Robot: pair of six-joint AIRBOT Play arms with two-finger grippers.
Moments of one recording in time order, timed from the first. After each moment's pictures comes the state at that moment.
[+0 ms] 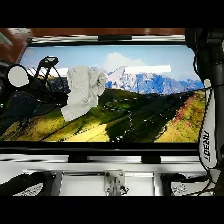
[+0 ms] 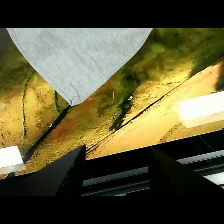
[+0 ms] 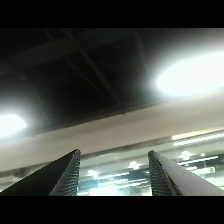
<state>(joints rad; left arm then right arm) -0.34 -1.23 1.43 1.55 -1.48 -1.64 0.17 -1.60 1.98 1.67 0.56 -1.47</state>
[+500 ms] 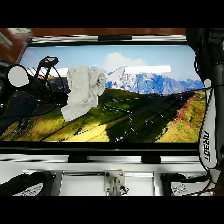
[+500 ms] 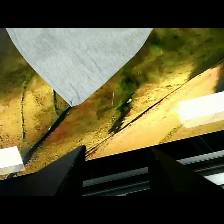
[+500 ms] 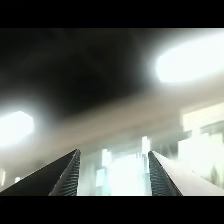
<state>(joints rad) -0.34 -1.23 1.43 1.55 -1.47 -1.64 0.17 -1.60 1.98 1.74 0.34 -1.38</state>
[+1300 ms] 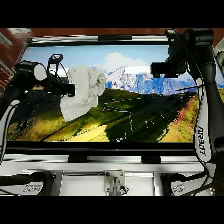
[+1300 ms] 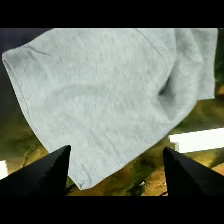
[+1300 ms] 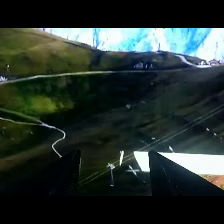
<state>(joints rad) -0.26 -1.51 1.50 1.55 -1.21 -1.67 0.18 -1.66 1.98 1.57 -1.55 -1.46</state>
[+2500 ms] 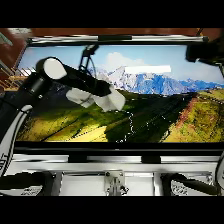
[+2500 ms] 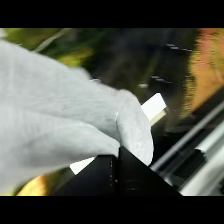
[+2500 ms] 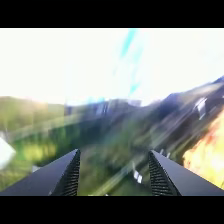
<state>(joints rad) -0.56 -1.48 1.63 1.02 -1.10 -1.50 0.00 -1.37 1.98 1.54 -1.47 -1.45</state>
